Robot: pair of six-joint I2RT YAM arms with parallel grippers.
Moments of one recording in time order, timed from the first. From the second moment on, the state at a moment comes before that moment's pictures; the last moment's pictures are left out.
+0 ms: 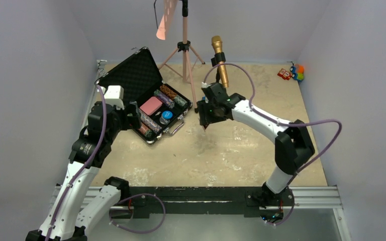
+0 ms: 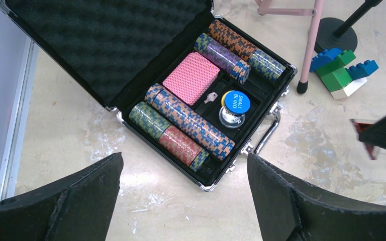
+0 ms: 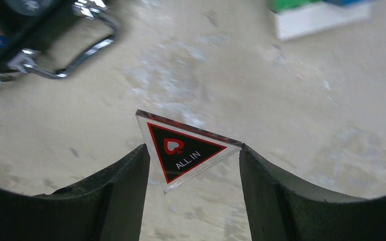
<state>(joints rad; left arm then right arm) -0.28 0.73 0.95 -0.64 -0.19 -0.18 0.62 1.65 1.27 -0.65 0.08 0.39</state>
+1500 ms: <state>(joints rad) -0.28 0.72 0.94 -0.64 -0.19 -0.18 0.81 2.58 2.34 -0.37 -0.02 0.58</state>
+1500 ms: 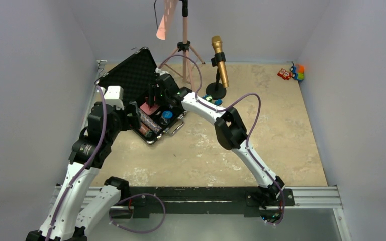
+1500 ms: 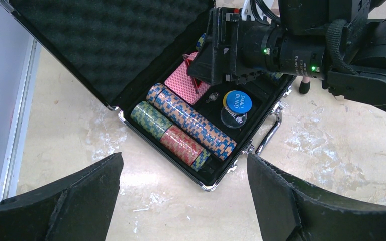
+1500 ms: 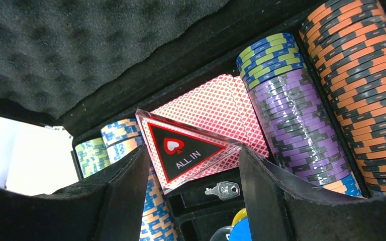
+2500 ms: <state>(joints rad) -0.28 0.72 0.94 -0.64 -0.19 -0.18 0.81 2.60 2.35 -0.36 0.01 0.60</state>
